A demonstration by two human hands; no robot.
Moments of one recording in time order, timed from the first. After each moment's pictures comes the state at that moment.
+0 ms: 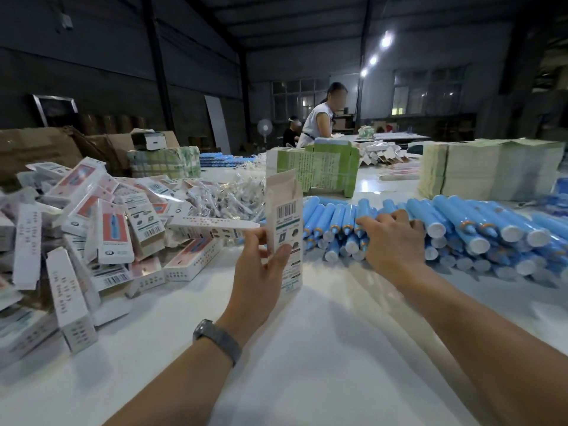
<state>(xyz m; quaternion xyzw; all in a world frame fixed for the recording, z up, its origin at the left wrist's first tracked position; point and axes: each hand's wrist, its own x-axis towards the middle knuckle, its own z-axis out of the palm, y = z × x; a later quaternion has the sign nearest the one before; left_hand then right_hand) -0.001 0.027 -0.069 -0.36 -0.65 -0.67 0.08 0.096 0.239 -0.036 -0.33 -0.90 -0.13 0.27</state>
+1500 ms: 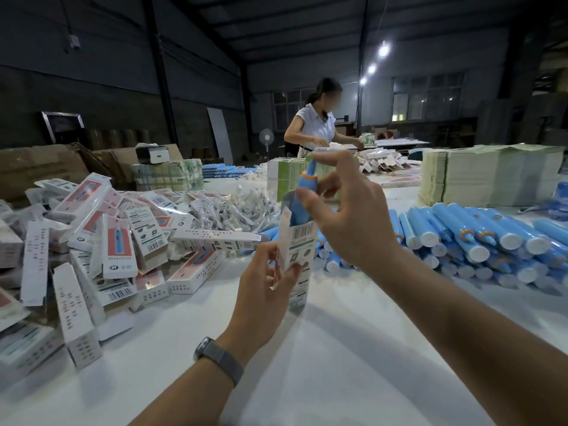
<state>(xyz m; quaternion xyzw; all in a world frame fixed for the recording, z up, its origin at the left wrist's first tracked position) 0.016 0.017 -0.063 -0.42 -0.66 -0.61 0.10 0.114 0.134 0.048 0.02 -0.80 0.21 0.57</state>
